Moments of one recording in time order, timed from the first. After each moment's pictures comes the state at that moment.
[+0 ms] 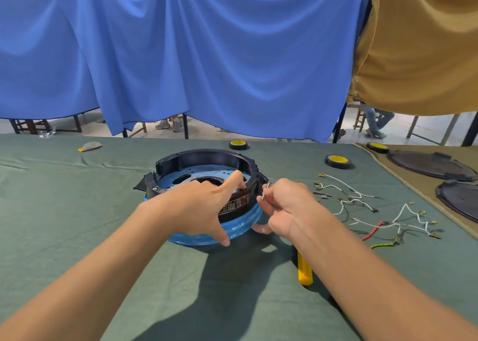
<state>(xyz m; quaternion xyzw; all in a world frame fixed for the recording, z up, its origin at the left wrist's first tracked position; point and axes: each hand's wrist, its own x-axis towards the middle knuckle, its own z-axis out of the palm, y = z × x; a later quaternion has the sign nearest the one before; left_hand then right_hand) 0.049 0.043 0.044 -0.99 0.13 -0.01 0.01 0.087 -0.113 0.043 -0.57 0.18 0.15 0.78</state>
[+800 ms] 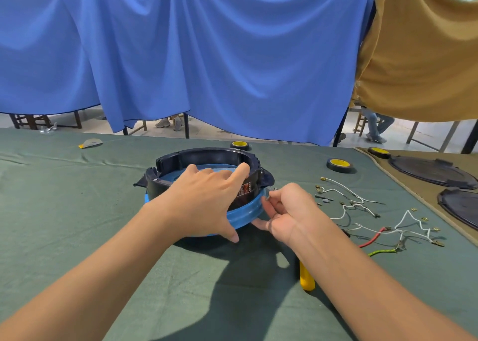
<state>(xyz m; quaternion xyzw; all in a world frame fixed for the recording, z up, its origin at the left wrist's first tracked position) 0.046 0.036 0.047 -0.96 0.15 -0.19 0.11 0.094 -0.113 0.033 -0.51 0.21 0.15 0.82</state>
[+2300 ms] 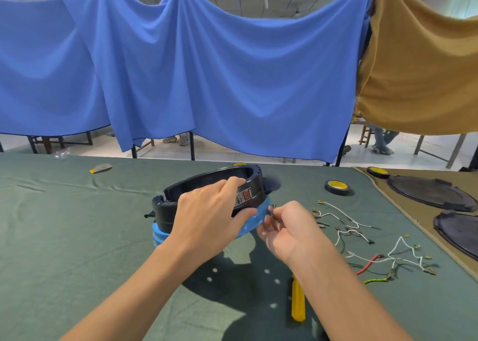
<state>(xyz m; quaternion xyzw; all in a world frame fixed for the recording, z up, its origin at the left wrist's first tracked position) 0.036 0.004 0.066 -0.90 0.02 -0.43 -0.03 0.090 -0.119 0.065 -0.40 0.20 0.16 0.88</state>
